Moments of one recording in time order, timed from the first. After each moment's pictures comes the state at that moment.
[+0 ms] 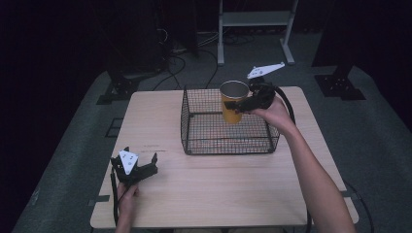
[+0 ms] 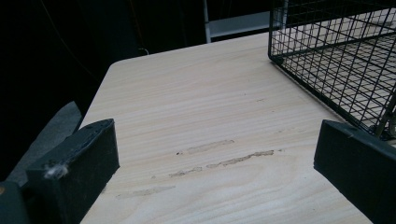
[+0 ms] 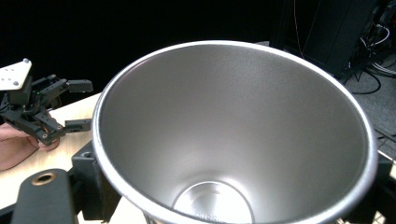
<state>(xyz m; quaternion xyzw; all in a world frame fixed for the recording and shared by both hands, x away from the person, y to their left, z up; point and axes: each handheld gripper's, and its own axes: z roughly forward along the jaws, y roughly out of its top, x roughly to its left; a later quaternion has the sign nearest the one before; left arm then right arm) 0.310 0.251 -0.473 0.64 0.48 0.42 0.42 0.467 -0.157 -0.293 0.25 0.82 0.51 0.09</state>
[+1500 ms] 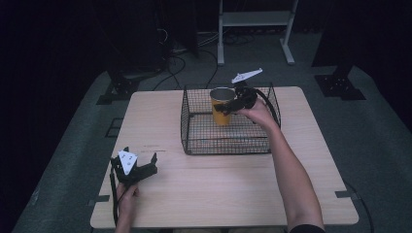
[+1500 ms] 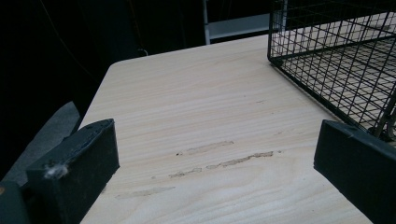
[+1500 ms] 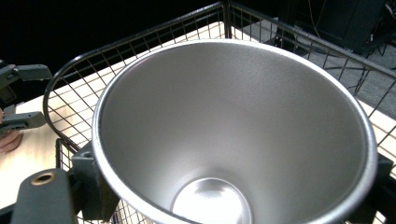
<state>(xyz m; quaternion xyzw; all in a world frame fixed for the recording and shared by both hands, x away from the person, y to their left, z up) 0.309 0.253 -0.473 0.64 0.48 0.42 0.43 0.526 -0.127 -0.358 0.26 0.83 0.49 0.05</state>
